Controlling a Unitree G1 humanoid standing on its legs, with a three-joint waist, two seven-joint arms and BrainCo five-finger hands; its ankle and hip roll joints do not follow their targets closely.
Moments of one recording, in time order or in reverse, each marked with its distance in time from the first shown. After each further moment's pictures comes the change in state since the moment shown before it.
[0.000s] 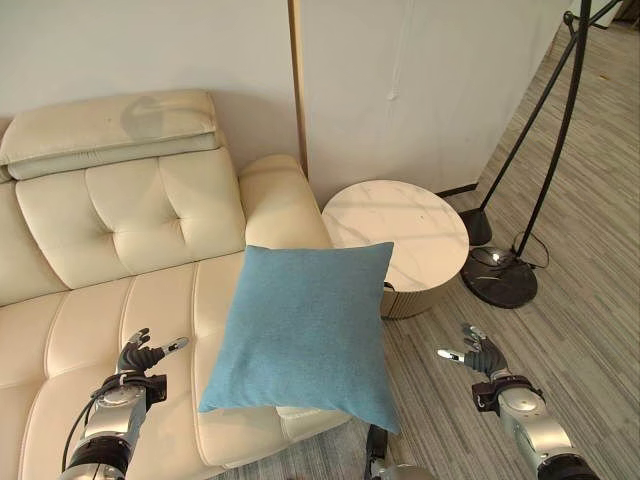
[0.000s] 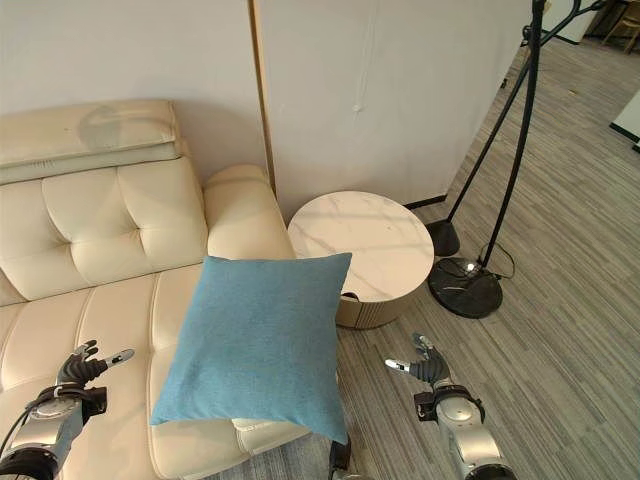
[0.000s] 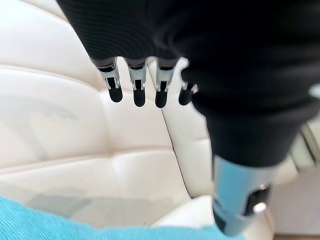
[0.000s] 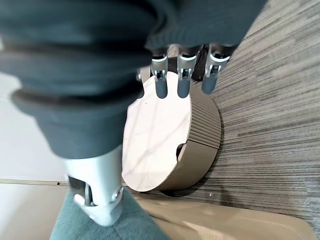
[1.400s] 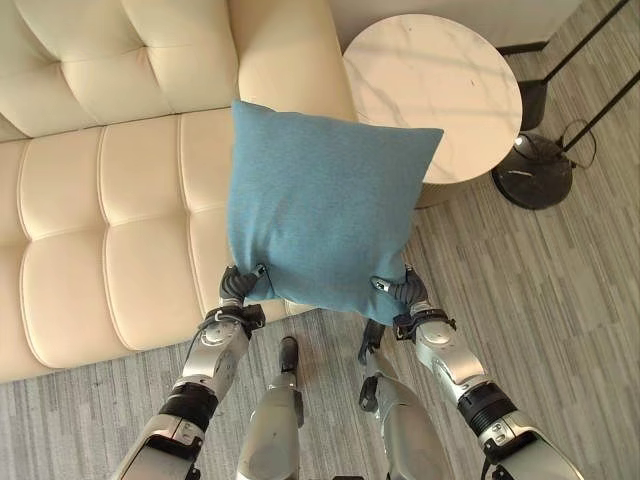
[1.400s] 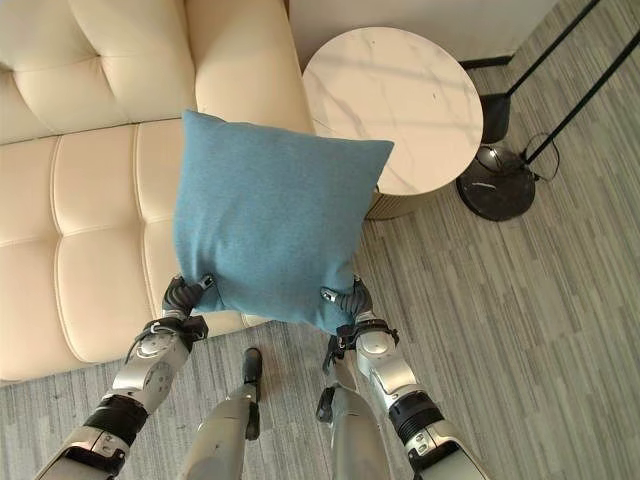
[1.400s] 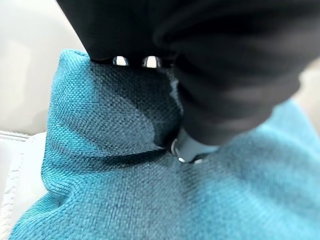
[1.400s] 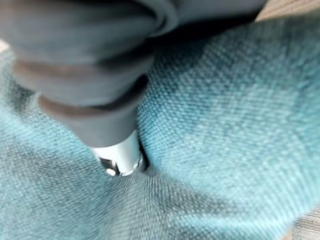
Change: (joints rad) left arm -0.172 -0.225 -0.265 -0.355 -0.283 -0.099 0.161; right arm -0.308 0.210 0.170 0.009 0.067 -0.042 -0.179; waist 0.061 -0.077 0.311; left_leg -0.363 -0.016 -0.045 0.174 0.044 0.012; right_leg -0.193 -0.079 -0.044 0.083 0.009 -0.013
